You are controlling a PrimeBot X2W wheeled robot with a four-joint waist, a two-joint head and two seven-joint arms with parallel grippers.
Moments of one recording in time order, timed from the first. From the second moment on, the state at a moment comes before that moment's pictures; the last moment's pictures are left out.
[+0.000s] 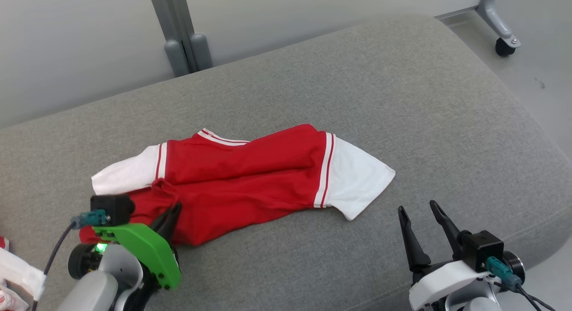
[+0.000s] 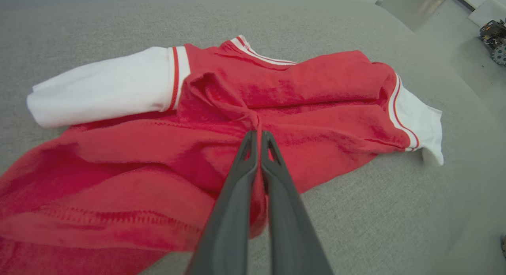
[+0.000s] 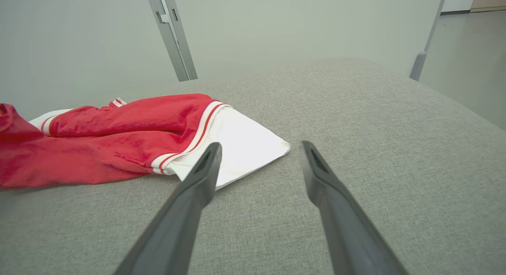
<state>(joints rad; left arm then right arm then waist) -0.28 0.43 -0.52 0.29 -0.86 0.00 0.15 -0.02 -0.05 0.10 0.27 0.14 0.13 -0.26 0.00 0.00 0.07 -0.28</state>
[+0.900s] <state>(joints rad) 0.24 0.45 -0.47 -0.01 -1.00 0.09 -0.01 0.04 -0.05 0.08 0.27 0.12 0.13 -0.26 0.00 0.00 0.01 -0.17</state>
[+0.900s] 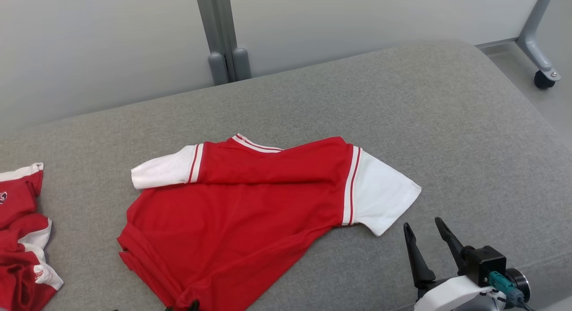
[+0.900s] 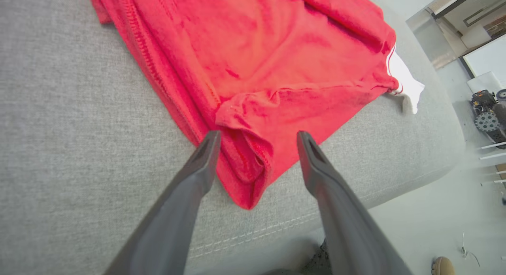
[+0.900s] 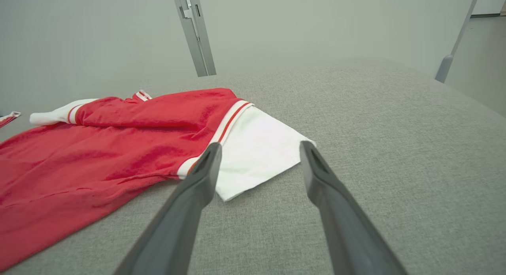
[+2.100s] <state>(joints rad) 0.19 0.51 -0.56 -0.09 -0.91 0.12 0.08 0.04 -0.05 0.09 0.27 0.14 0.13 -0.26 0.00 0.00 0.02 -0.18</state>
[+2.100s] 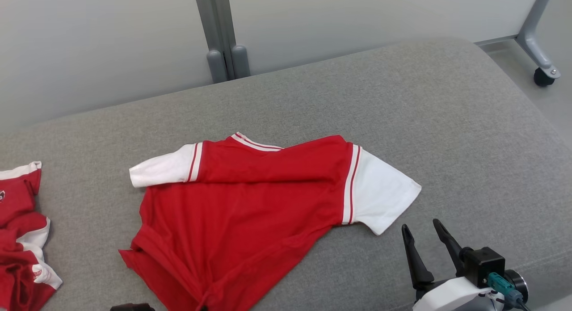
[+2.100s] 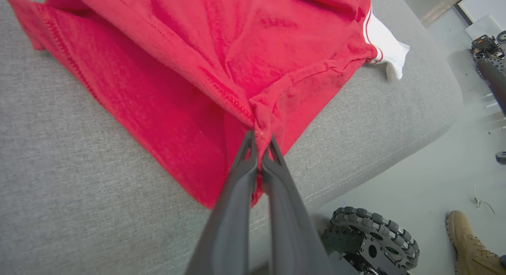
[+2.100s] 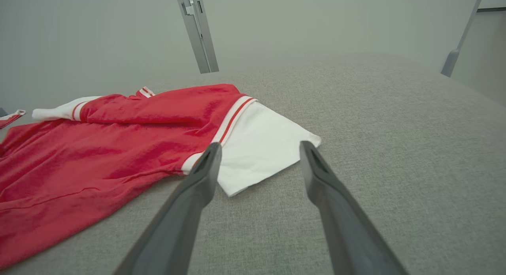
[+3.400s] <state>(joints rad) -0.13 0.46 -0.43 0.39 -0.99 0.18 0.15 0.02 -0.05 0.13 0.29 0.13 0.13 -0.26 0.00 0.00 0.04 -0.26</state>
